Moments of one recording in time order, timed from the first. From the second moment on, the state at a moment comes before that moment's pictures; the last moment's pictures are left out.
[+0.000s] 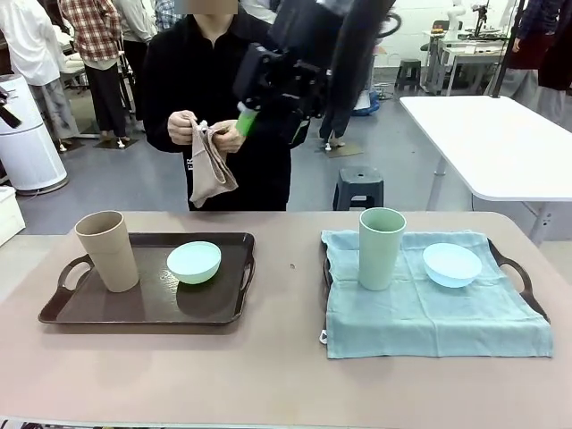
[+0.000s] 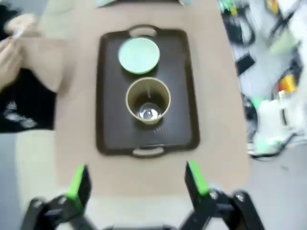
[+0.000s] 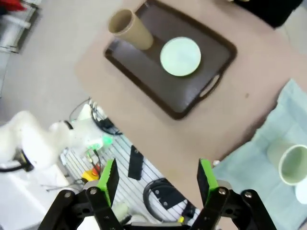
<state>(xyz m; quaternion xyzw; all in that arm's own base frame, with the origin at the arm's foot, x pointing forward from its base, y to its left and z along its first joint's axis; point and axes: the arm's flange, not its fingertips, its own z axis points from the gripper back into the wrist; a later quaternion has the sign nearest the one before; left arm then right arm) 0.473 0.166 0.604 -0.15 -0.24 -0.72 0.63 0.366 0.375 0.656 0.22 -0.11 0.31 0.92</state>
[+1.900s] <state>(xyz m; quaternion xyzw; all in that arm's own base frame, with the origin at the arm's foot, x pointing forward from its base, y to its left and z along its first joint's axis) 0.546 0.131 0.457 -0.37 -0.21 -0.69 0.58 0.452 0.532 0.487 0.09 -0.06 0.07 0.99</state>
